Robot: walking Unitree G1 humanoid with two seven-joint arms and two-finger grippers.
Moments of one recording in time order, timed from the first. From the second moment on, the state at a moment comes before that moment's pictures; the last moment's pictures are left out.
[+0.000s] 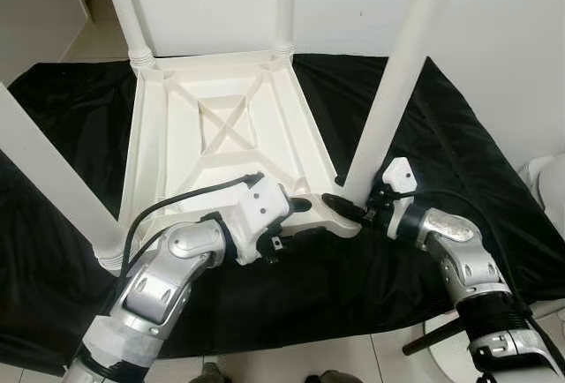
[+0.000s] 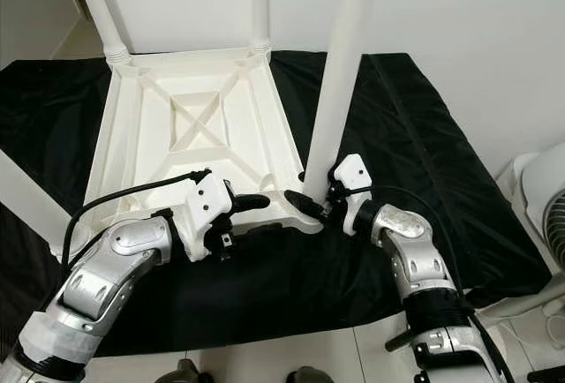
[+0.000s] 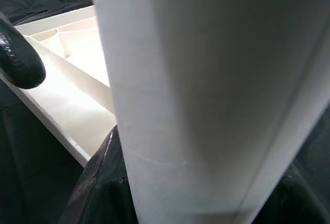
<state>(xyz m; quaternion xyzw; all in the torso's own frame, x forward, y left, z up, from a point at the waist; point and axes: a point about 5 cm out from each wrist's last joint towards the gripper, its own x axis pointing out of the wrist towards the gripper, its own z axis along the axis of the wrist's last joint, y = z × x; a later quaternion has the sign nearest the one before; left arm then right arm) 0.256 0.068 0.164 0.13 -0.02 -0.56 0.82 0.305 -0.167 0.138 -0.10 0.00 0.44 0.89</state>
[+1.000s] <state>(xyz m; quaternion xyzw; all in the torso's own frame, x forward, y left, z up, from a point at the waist) 0.257 0.070 0.164 0.13 -0.02 -0.56 0.82 0.271 -0.121 0.135 0.00 -0.03 0.07 1.00</state>
